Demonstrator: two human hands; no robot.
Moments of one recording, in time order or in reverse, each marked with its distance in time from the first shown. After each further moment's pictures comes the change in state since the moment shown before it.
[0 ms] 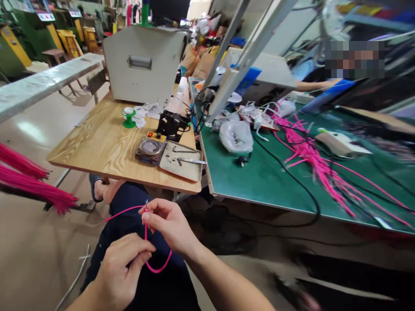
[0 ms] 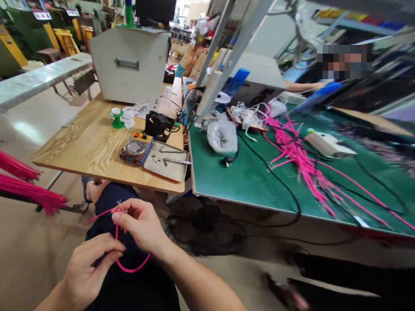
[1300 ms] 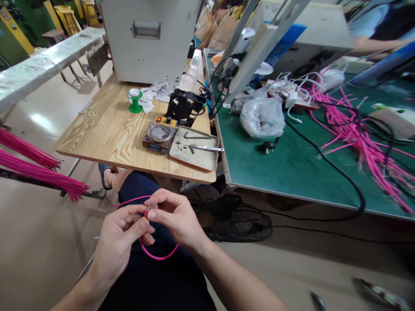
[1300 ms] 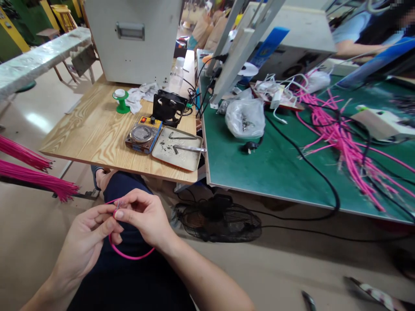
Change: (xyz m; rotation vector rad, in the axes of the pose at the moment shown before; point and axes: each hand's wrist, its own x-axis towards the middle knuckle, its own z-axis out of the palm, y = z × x) left_hand 0.028 0.006 -0.008 -0.781 0.250 -0.835; right_hand 0.003 0.011 0.006 0.140 0.000 -0.095
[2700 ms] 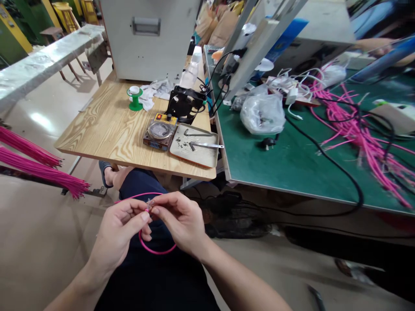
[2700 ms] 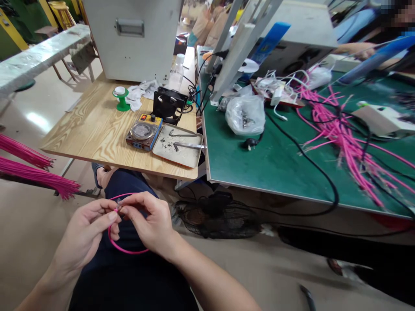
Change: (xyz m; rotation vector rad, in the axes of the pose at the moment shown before) left_hand 0.003 0.012 -0.001 0.072 0.025 -0.066; right_hand -0.021 0.006 -0.001 -0.416 0.078 -0.324
